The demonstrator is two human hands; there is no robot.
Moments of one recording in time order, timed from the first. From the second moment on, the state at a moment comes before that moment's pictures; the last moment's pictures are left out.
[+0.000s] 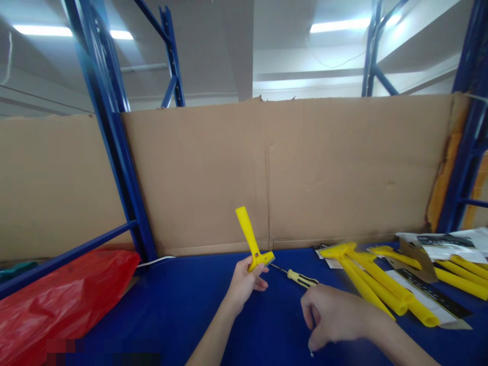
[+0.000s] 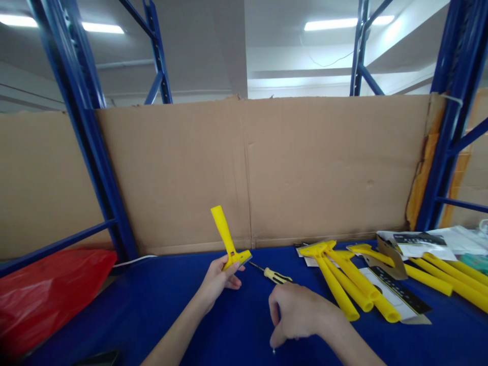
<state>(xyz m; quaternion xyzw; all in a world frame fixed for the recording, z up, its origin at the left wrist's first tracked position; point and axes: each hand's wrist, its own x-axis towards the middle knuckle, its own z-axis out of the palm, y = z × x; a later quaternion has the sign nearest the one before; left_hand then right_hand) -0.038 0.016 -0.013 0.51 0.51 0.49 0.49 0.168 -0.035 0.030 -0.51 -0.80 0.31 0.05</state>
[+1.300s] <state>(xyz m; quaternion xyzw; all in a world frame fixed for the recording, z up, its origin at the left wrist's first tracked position) -0.010 0.001 -0.019 0.57 0.41 0.41 0.58 0.152 -0.004 -0.003 -0.51 -0.80 0.08 0.31</state>
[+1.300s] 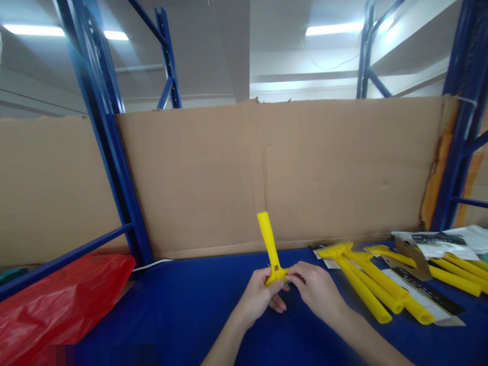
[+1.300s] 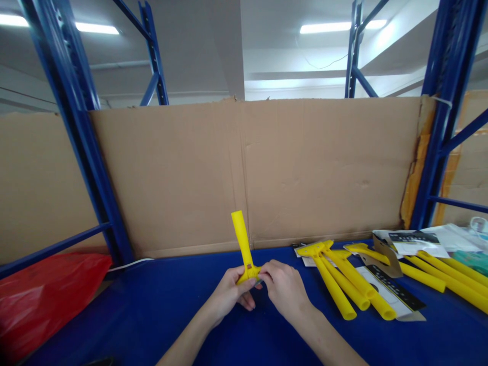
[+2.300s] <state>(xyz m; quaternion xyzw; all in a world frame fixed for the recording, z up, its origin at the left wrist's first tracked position) -0.010 -0.001 -0.012 0.52 0.40 0.46 0.60 0.163 0.005 0.002 -0.55 -0.75 0.02 0.37</state>
